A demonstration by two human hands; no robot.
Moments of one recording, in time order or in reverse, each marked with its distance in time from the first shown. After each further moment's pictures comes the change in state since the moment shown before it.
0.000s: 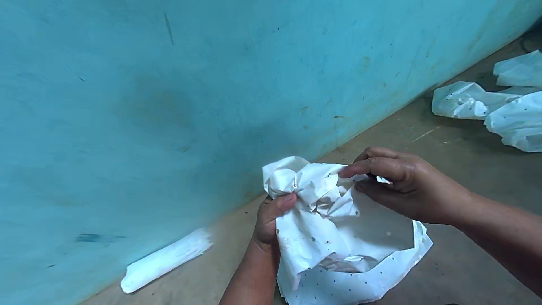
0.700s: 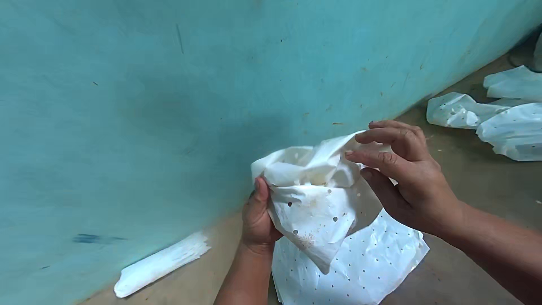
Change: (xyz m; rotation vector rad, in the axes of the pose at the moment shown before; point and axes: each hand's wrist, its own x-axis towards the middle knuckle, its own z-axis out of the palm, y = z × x) left_hand 0.009 0.015 0.008 -0.038 -0.114 0.210; right_hand 0.005 -0.016 0.008 -0.392 0.312 -0.166
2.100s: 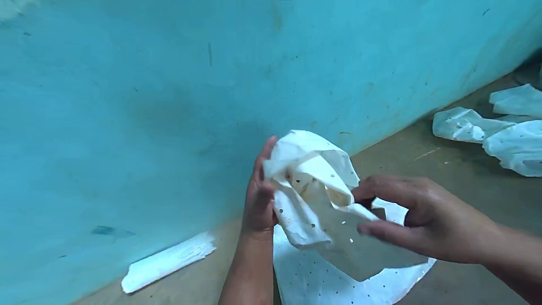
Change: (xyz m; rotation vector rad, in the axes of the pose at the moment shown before) left_hand 0.012 0.026 -0.003 0.479 0.112 0.095; right_hand 0.006 -0.030 -0.017 0.429 -0.331 0.054
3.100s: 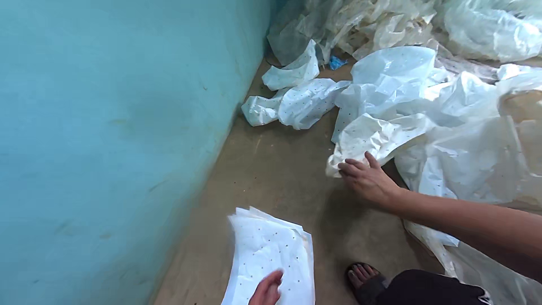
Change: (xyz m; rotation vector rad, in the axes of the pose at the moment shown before) left_hand -0.094 -0.229 0.112 0.259 -0.643 -0.992; right_hand -0.307 0.069 -0.131 -0.894 -0.154 1.226
